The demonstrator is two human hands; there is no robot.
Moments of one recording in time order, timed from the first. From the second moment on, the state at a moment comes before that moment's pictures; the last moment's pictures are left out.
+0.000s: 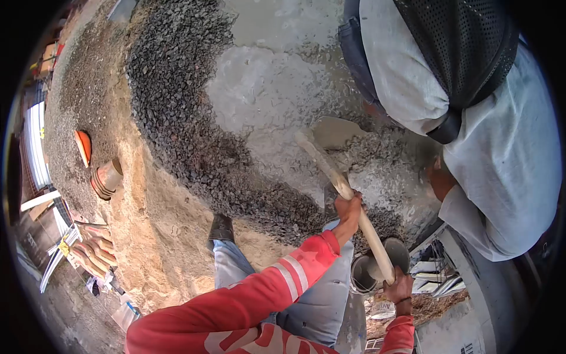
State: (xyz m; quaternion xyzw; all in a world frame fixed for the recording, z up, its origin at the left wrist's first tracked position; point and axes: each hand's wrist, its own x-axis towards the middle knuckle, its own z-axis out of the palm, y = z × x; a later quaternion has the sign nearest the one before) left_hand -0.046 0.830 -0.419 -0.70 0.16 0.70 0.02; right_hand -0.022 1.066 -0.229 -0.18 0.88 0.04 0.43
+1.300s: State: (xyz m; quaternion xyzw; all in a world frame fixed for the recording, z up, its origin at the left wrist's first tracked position) left_hand -0.061 0.783 -0.401 -0.65 0.23 0.73 -0.05; right_hand -0.039 1.038 -0.267 -0.23 0.89 0.00 0.41
